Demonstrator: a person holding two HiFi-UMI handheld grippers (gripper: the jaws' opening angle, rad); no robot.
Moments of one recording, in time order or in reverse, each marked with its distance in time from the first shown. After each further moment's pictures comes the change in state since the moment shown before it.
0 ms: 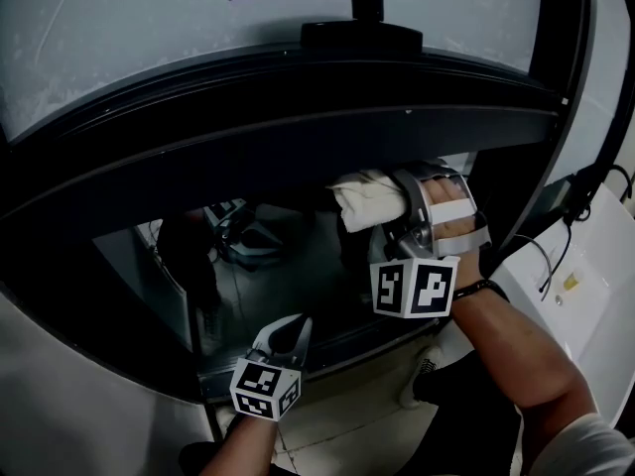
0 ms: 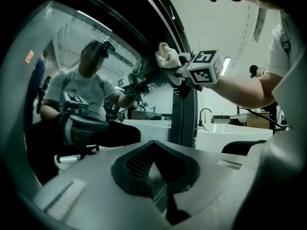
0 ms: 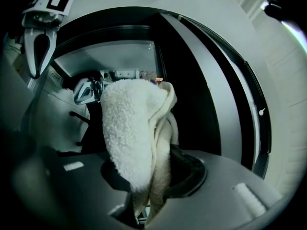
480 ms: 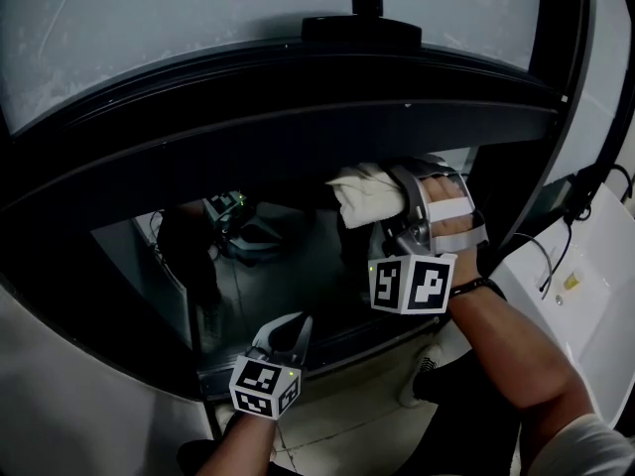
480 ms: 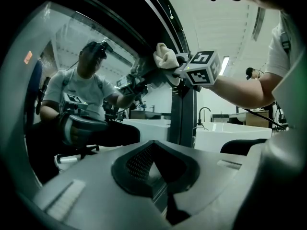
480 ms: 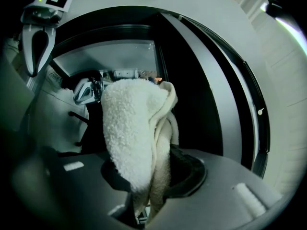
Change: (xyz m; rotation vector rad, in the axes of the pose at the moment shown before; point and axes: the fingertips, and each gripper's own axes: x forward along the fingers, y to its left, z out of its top) left arm -0.003 -0.003 -0.002 0.009 0.008 -0.005; right arm -0.001 0.004 0.000 0.006 0.004 -0.015
